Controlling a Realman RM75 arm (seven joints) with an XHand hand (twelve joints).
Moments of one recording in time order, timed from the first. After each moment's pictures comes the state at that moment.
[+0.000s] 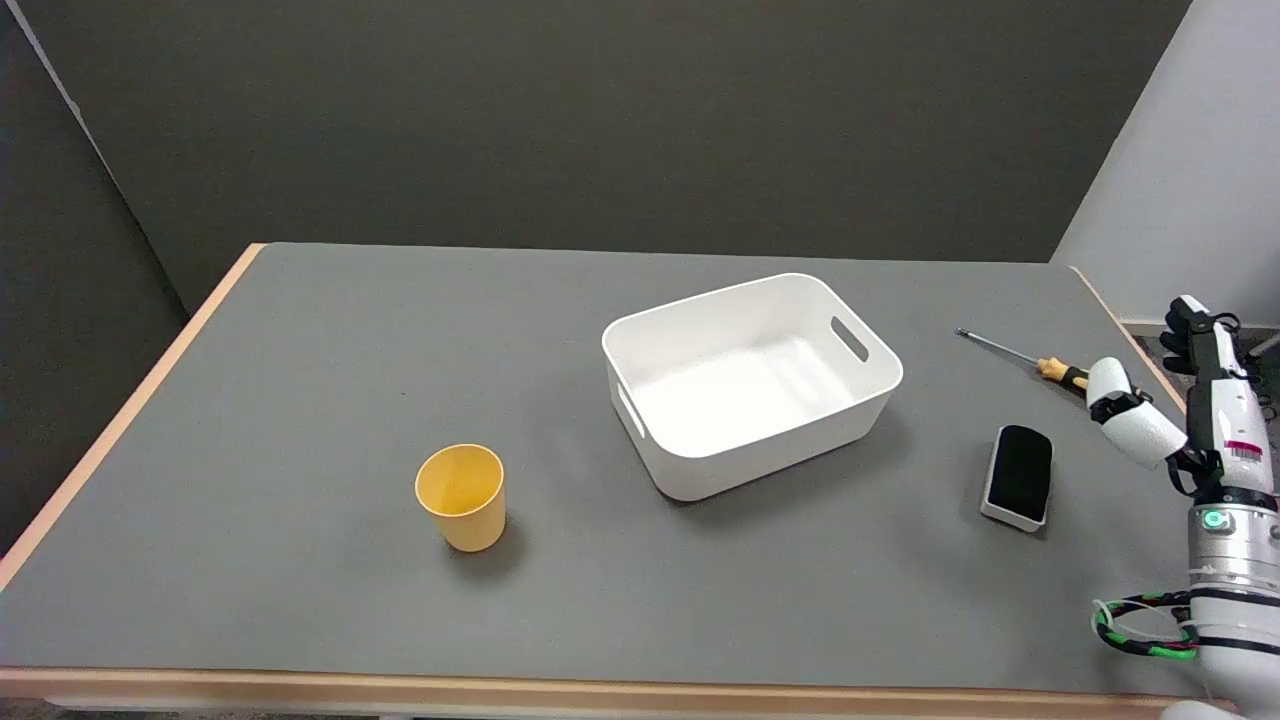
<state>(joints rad) -0.38 -0.87 -1.83 1.06 1.34 1.36 0.58</state>
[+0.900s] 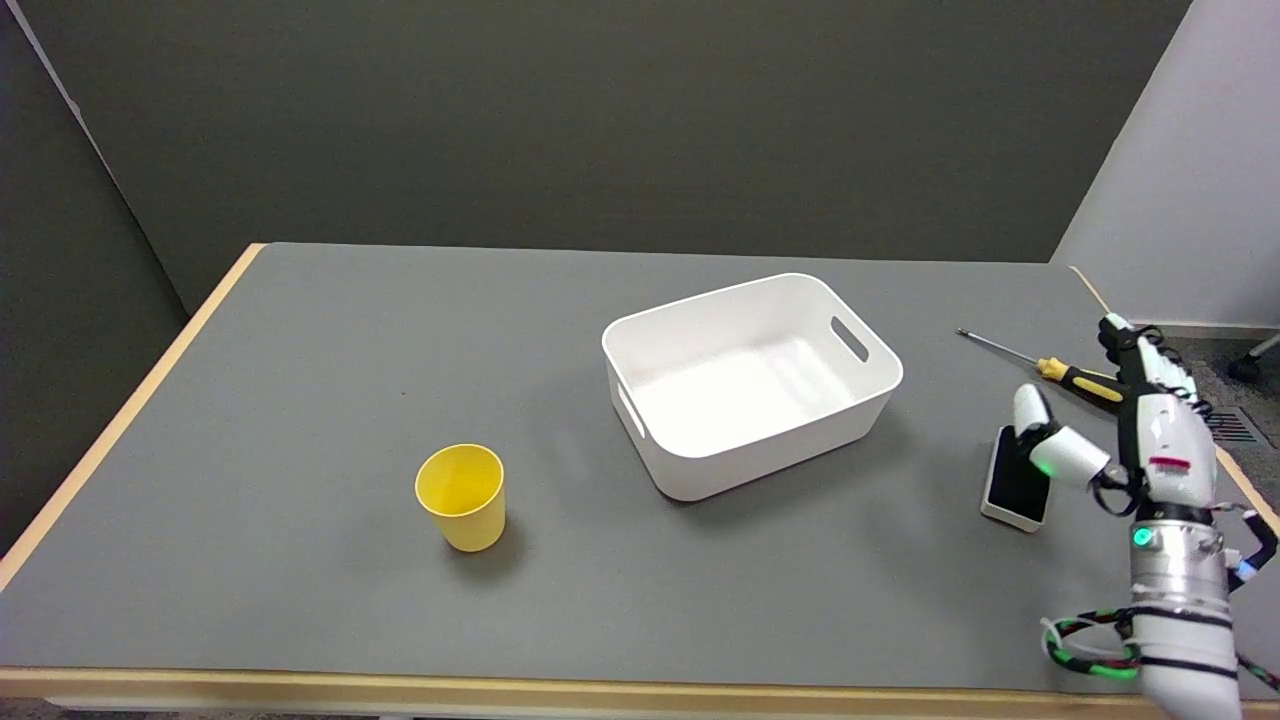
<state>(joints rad) -0.35 -0.93 -1.94 1.09 1.31 1.44 0.30</state>
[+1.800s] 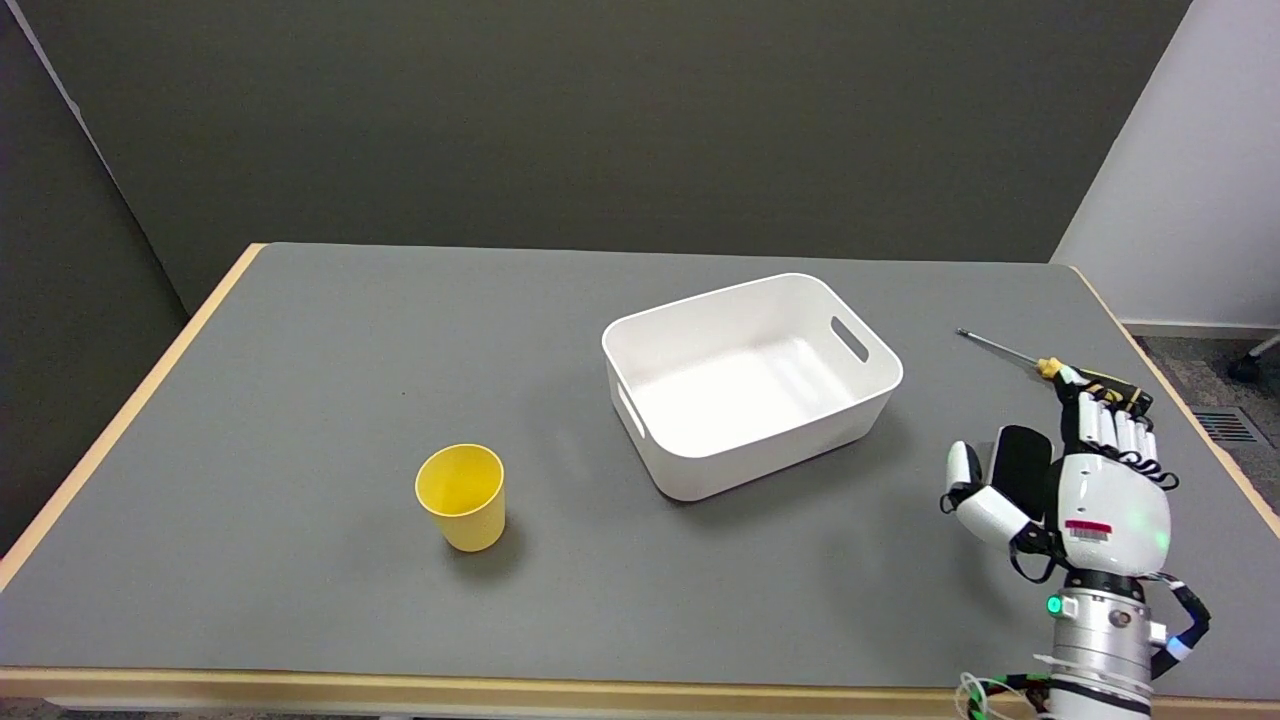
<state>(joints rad) -0.36 -1.08 -2.15 1.26 1.34 1.65 -0.23</state>
